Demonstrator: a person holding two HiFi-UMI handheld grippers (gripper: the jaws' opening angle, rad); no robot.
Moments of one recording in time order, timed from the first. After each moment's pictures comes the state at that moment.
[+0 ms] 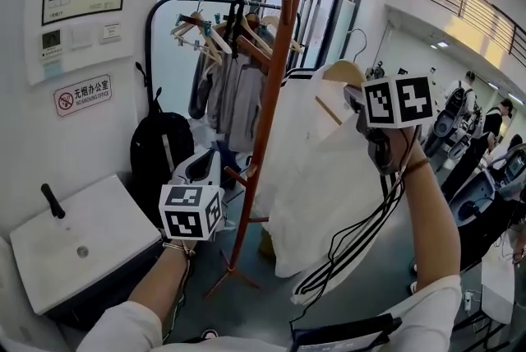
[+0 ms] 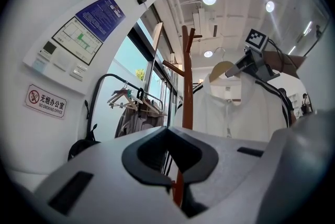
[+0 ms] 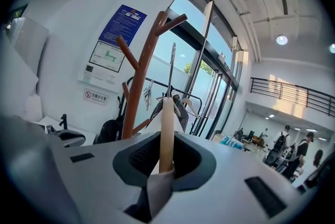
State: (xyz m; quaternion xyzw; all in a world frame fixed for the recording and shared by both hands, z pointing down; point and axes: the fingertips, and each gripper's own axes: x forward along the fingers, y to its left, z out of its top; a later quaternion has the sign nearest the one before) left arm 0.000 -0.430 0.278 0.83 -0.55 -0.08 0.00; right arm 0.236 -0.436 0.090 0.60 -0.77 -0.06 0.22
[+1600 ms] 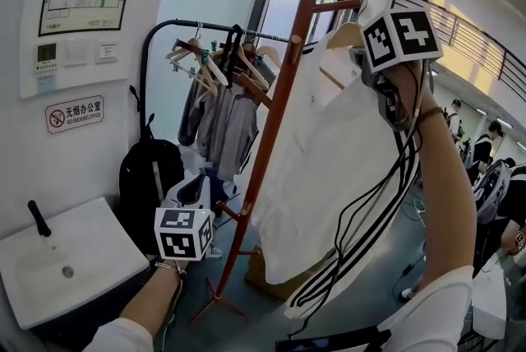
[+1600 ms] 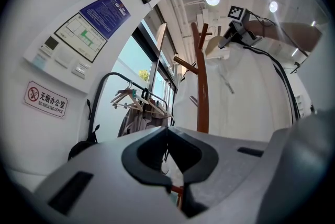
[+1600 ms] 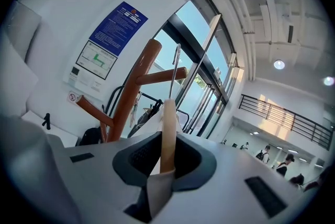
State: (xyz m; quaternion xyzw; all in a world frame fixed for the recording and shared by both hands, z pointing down) left arm -0.017 -0.470 0.279 0.82 -0.56 -0.09 0.01; right arm 0.205 -0.468 -0.056 0.64 -0.72 -0.13 0.24
